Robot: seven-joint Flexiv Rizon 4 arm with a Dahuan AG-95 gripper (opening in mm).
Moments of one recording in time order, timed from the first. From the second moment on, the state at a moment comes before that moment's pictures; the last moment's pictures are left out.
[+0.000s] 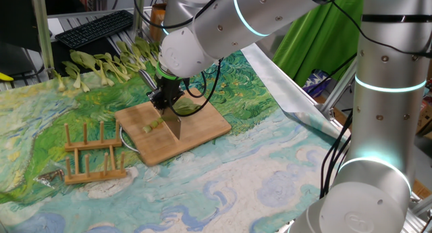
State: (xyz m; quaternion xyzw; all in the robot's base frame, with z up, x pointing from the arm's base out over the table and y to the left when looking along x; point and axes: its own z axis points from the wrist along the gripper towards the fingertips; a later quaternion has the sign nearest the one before) arm 0.596 0.064 0.036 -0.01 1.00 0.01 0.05
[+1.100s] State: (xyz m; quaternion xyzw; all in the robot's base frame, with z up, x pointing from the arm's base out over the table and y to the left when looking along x) arm 0.597 0.065 0.035 0.00 1.00 0.01 0.04
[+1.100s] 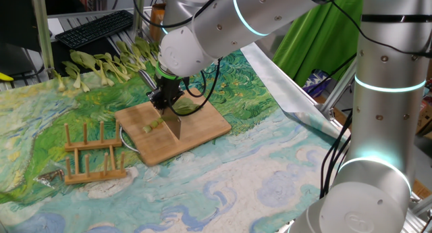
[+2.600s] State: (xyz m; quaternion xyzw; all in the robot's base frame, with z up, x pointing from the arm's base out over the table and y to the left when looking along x) arm 0.595 0.062 0.041 0.00 1.00 0.00 0.03
